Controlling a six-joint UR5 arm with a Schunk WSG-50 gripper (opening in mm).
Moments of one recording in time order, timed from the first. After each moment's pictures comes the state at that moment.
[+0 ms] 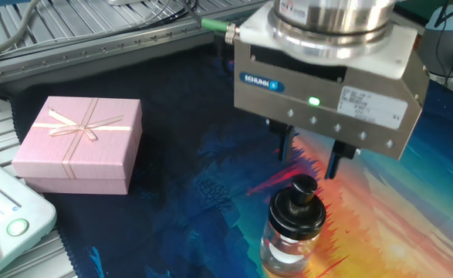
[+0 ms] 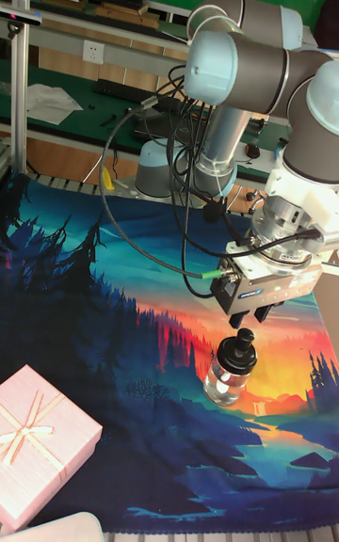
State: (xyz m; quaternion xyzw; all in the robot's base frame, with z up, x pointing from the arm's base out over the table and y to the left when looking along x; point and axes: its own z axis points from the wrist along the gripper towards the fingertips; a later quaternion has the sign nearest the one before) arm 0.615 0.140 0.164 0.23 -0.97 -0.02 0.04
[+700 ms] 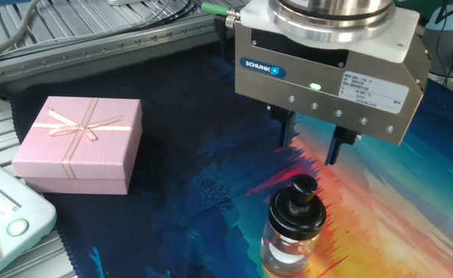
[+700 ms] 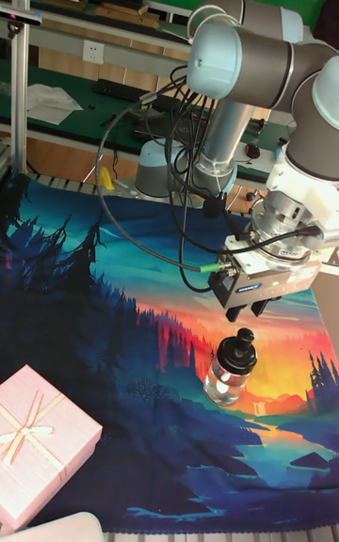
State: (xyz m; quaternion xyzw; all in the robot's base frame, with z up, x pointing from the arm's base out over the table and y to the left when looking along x) arm 0.611 0.136 0.169 0.21 -0.98 -0.01 0.05
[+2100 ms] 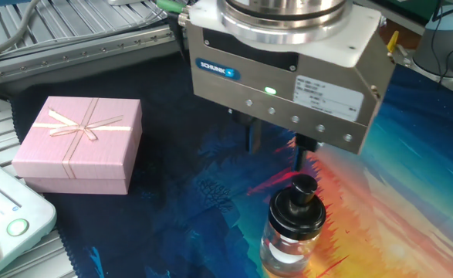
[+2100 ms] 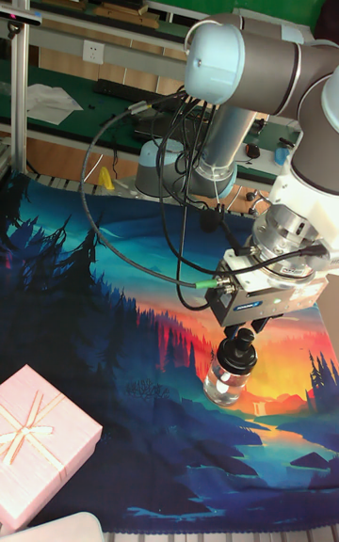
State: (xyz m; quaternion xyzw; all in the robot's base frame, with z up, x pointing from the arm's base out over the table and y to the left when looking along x) arm 0.650 0.124 0.176 0.20 -0.98 -0.01 0.06
